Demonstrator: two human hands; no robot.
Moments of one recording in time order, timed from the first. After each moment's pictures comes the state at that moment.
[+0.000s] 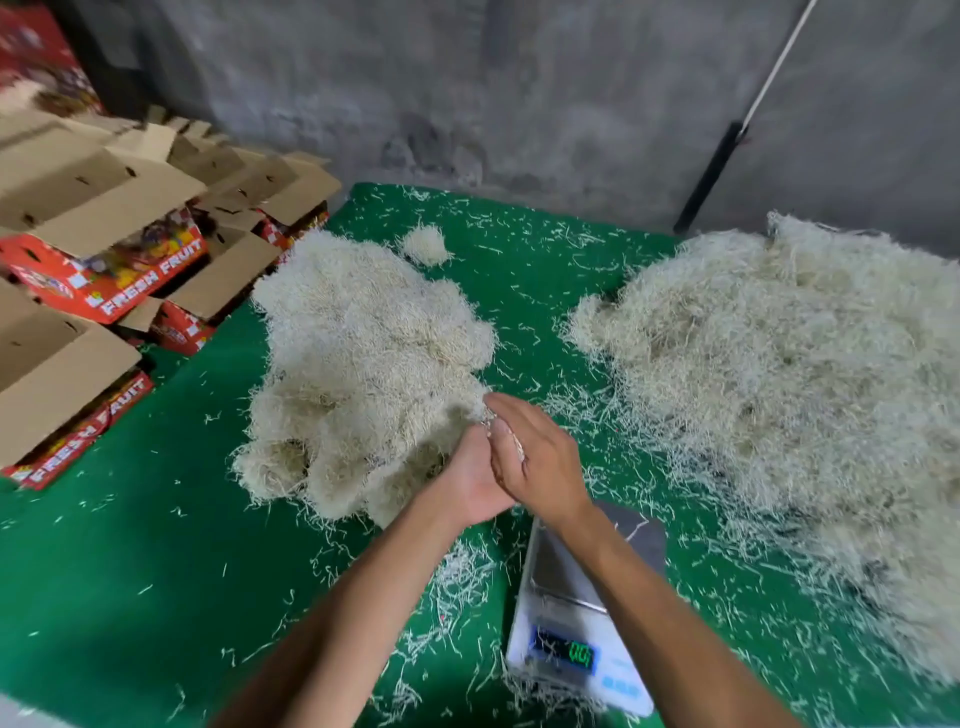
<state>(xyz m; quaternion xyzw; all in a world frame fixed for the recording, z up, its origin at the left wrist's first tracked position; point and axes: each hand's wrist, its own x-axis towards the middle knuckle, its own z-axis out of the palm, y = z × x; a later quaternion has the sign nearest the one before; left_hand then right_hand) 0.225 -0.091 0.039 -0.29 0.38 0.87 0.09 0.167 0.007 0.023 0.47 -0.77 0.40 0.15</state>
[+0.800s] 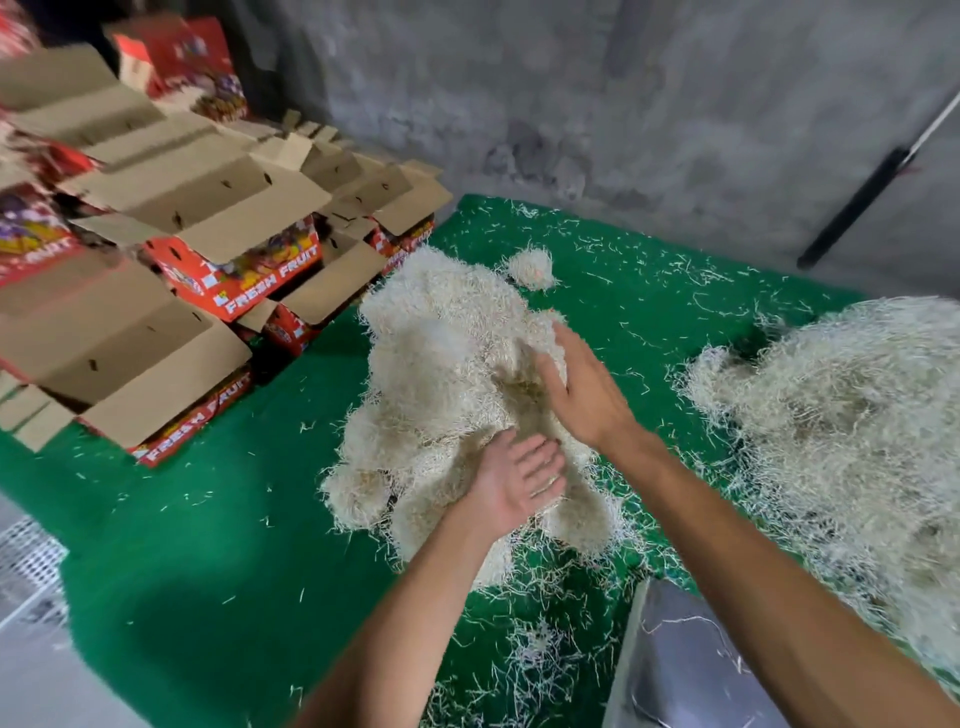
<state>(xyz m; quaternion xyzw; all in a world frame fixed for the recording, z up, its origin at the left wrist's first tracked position) 0.201 -0.218 0.001 -0.37 0.26 0.89 -0.03 0.073 -0.159 0.070 0.43 -0.84 0.33 -0.10</state>
